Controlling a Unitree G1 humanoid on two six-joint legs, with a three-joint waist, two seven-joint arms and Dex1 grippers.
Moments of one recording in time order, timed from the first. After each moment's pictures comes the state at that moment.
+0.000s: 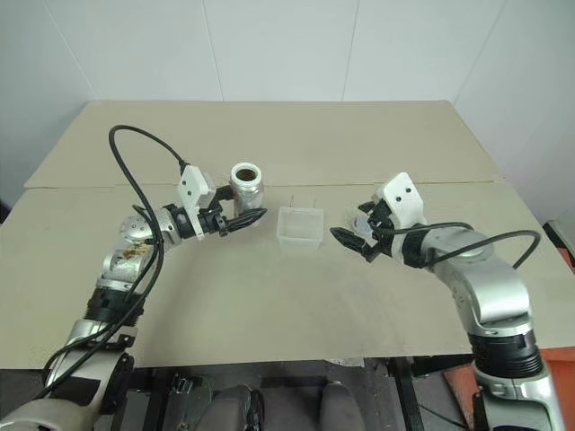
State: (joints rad) left arm -0.69 0.43 -0.06 0.34 -0.23 0.05 -0.94; right arm -0.46 -0.71 -0.04 -0.34 0.44 0.82 0.70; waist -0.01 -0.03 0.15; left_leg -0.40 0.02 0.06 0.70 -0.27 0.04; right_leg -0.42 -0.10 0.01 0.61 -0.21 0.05
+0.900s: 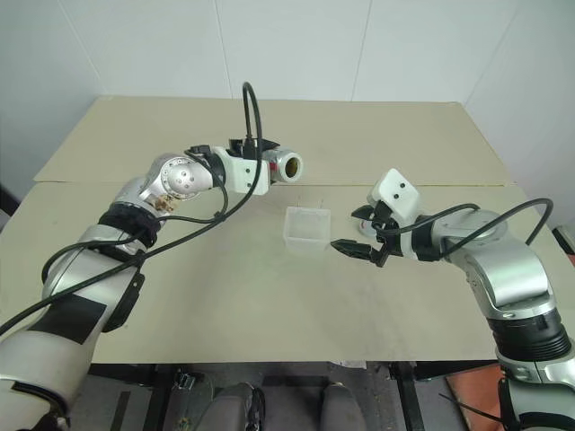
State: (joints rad) left arm -1.28 0.44 -0.44 1.11 0.54 -0.74 -0.44; right arm -0.52 -0.84 0.03 -0.30 0.44 0.81 0.89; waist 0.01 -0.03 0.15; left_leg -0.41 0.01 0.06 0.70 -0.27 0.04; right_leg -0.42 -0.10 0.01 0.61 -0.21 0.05
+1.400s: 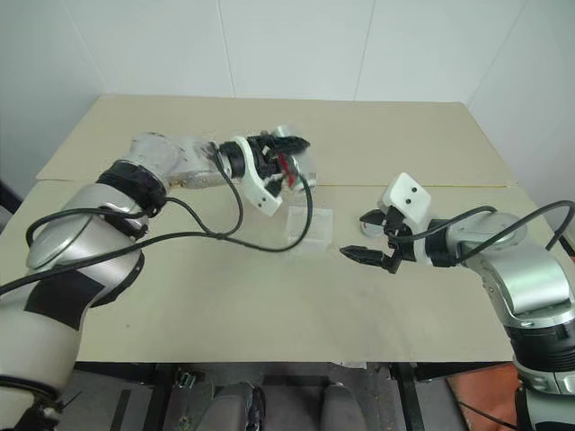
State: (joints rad) left arm -1.51 0.41 -0.99 1.16 1.29 -0.71 0.44; right arm -0.48 -0.90 -0.01 -0.35 0.46 0.81 0.93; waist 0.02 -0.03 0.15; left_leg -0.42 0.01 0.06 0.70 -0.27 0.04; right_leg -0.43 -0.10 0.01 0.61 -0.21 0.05
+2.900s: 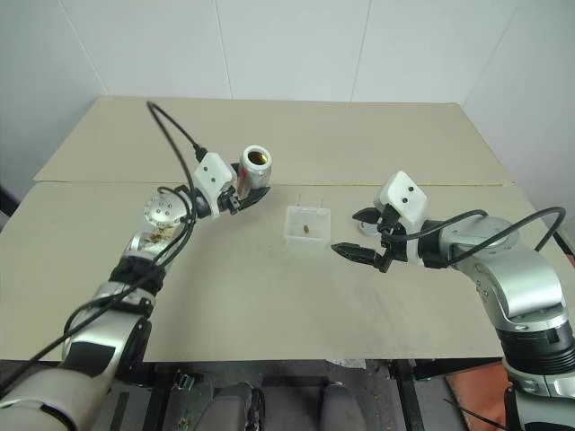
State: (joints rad) left arm -0.80 0.35 -0.08 0.60 -0.10 -0.13 -0.73; right arm -0.47 -0.83 -0.02 -0.36 0.50 0.82 0.88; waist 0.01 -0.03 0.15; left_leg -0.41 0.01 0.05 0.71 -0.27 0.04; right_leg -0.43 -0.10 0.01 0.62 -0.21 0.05
